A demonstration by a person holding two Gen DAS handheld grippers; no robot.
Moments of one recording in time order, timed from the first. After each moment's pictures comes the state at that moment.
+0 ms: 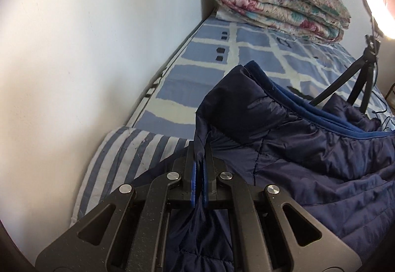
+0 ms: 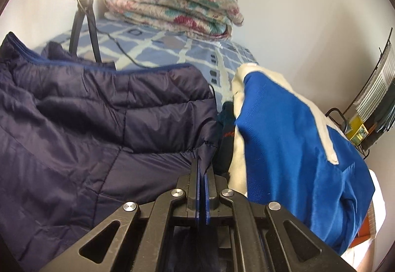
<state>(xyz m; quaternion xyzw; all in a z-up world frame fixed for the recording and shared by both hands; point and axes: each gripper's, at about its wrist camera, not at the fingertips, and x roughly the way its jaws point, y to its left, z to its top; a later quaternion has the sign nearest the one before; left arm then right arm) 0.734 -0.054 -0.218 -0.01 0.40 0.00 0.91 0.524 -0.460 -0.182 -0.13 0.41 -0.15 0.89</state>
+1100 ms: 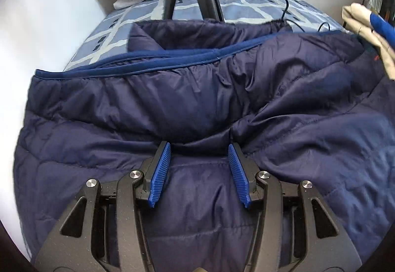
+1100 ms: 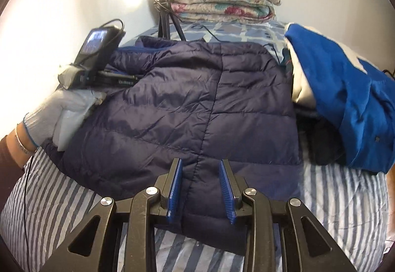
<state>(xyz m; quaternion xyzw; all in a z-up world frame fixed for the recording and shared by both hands) 0.664 -0.265 -0.245 0.12 0.44 -0.15 0.88 0.367 -0.419 -0.191 0.02 0.42 0.03 0.91</state>
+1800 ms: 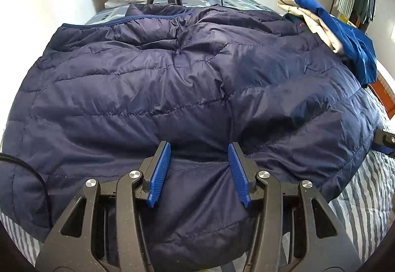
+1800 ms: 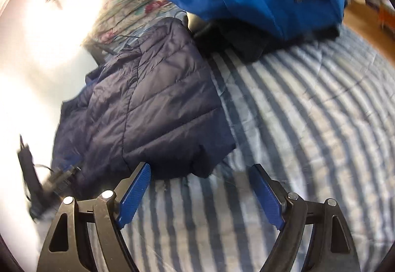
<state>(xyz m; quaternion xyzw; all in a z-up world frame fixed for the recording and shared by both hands) 0.494 -0.226 -0.251 0.08 0.42 -0.22 0.88 0.303 -0.495 -0.231 0.30 0.42 -0.08 0.85</state>
